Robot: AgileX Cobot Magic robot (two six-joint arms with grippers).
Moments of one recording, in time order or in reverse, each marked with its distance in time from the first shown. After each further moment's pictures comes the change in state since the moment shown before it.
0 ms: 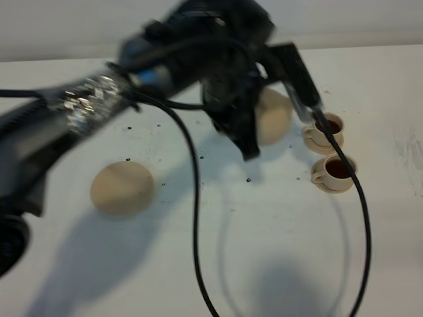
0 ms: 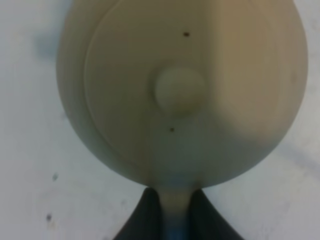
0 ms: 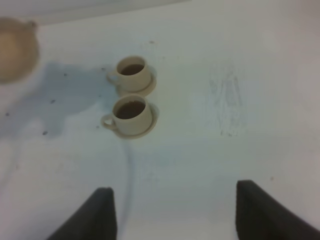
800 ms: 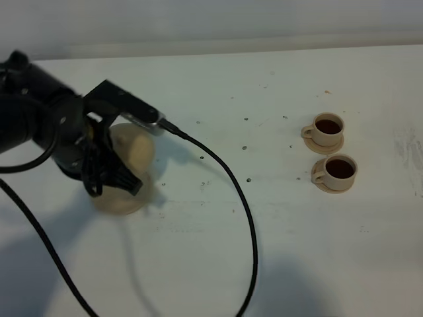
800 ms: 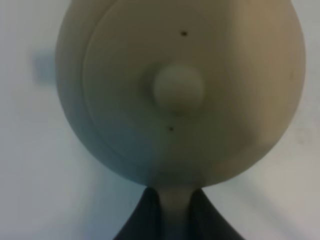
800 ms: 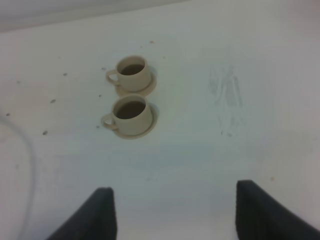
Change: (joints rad) left arm 0.338 -0.452 0.890 -0.011 -0.476 -0.418; right arm 0.000 0.000 0.000 0.000 0.000 0.000
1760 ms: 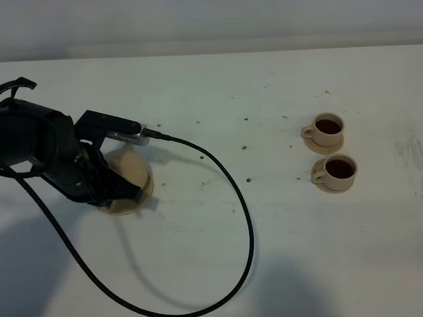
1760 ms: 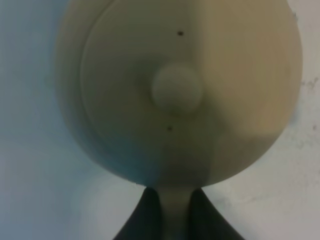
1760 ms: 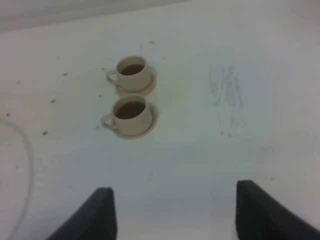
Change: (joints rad) left arm 0.114 0.113 0.097 -0.185 -0.164 -0.001; right arm 0.000 0.000 0.000 0.000 0.000 0.000
